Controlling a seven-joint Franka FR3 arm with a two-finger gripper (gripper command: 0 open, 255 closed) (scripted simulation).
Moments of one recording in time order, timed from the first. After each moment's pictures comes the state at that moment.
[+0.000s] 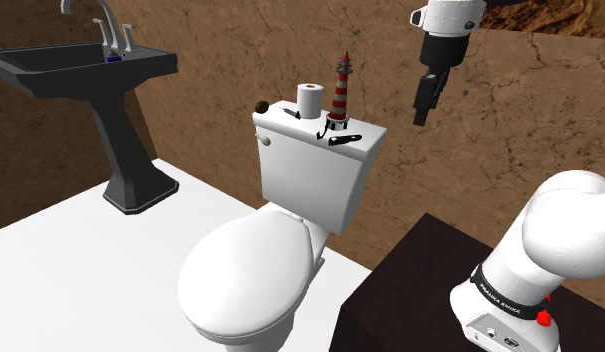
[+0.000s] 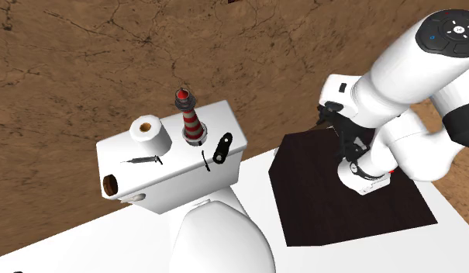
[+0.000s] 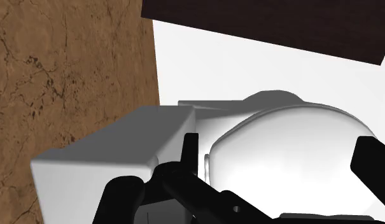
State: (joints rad) arm -0.01 -0.81 0.06 -2.40 -0.08 1.56 -0.16
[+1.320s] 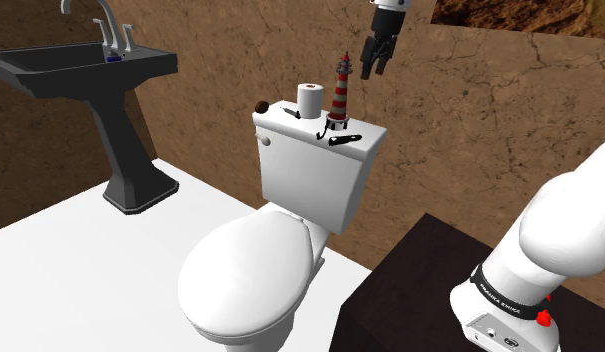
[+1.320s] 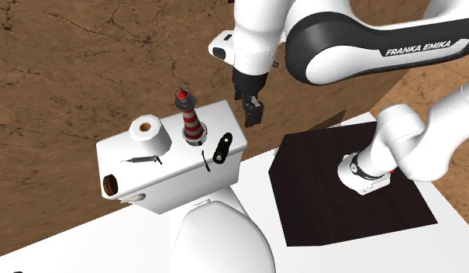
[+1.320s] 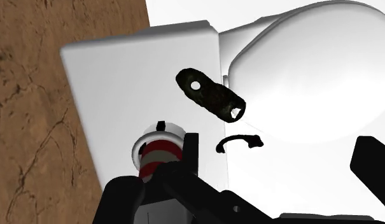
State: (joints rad) arm -0.07 -0.19 -0.16 -1.86 0.02 1.74 -0.35
